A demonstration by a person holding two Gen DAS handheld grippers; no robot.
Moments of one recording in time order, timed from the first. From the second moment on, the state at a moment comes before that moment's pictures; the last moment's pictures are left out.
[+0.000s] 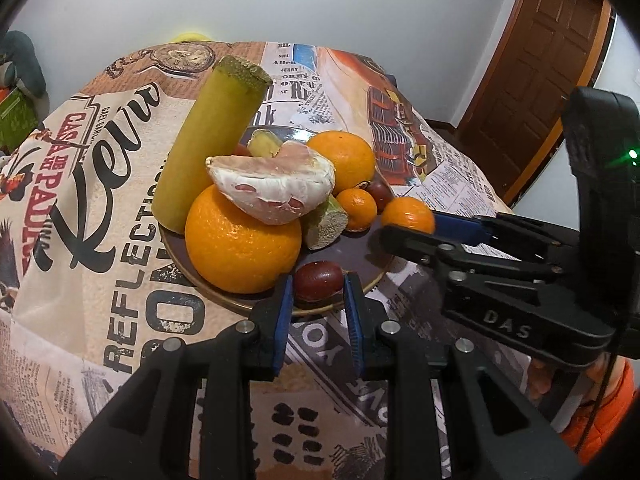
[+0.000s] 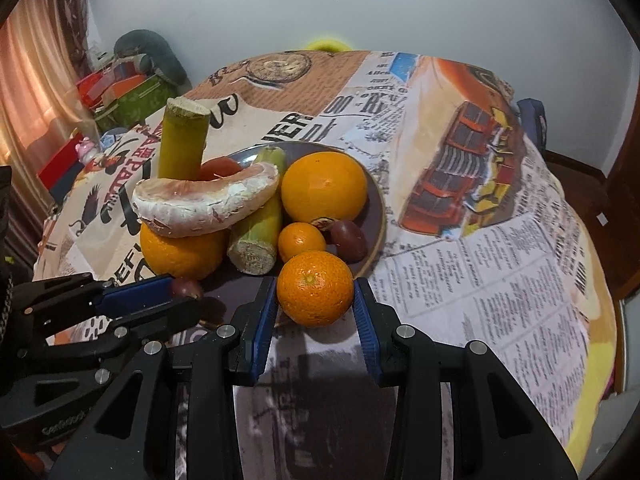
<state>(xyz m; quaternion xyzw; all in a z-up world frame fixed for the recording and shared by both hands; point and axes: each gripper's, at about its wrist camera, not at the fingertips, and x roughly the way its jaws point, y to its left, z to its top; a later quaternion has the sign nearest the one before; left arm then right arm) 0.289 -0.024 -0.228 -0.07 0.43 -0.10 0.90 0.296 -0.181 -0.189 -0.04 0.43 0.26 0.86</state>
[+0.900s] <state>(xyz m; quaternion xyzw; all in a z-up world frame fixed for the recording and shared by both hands) 0.240 -0.016 -0.150 -0.05 0.35 -0.08 0.93 0.262 -0.198 -0.125 -0.04 0.36 0.26 0.89</state>
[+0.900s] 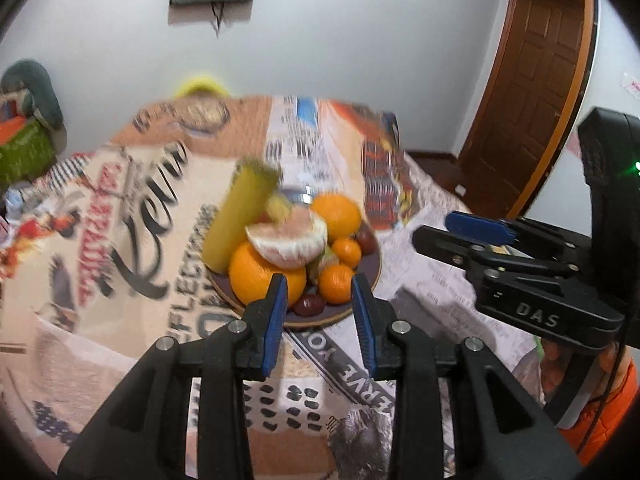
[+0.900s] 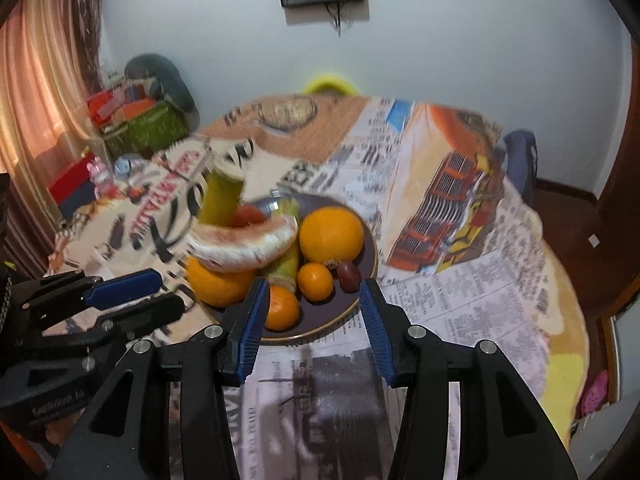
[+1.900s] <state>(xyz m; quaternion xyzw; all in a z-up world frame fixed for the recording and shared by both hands) 0.052 -0.005 0.021 -0.01 0.07 -0.02 1.00 0.077 -0.229 0.033 0.01 0.08 0.24 0.97</state>
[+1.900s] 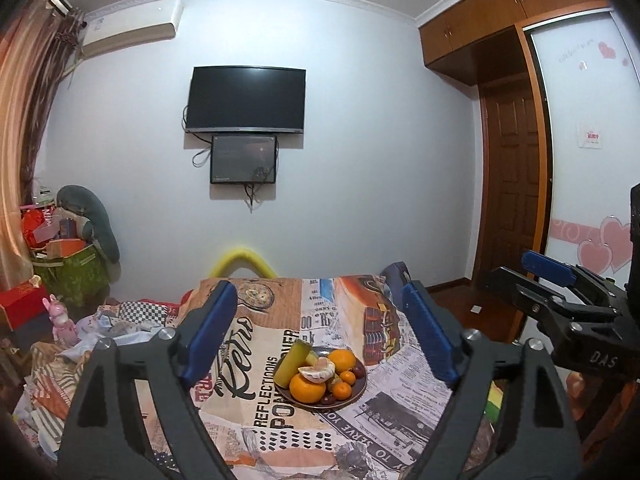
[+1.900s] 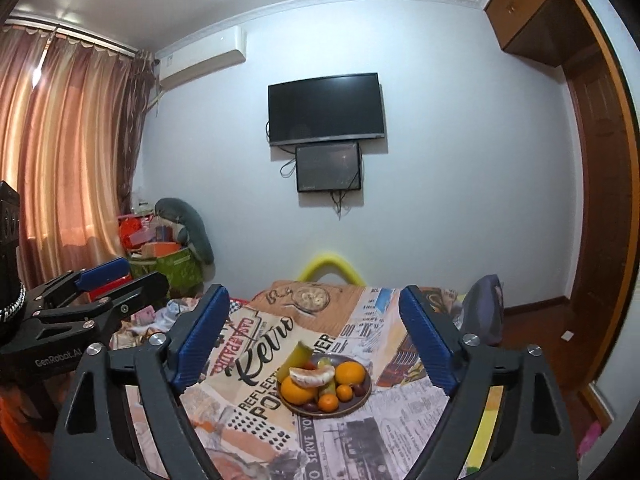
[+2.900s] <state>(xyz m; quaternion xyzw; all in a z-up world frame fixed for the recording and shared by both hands) 0.045 0.002 0.013 -0.01 0.08 -0.01 1.00 0.063 -0.234 0.029 0.02 0.08 0.22 0.97</state>
